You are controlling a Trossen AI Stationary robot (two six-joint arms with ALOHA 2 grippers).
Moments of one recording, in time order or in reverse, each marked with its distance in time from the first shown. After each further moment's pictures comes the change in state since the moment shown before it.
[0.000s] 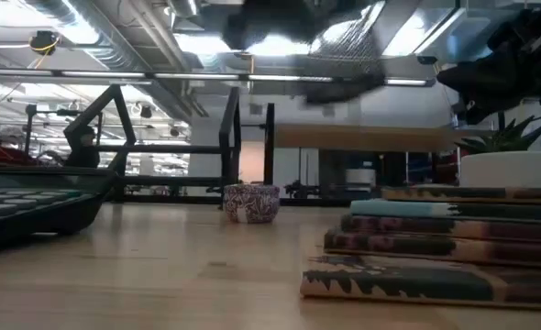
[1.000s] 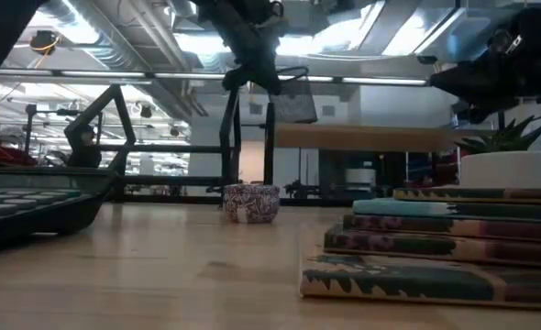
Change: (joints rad) left arm 0.581 0.104 0.185 -0.181 0.275 0.304; right arm 0.000 0.000 0.000 0.051 0.219 -0.005
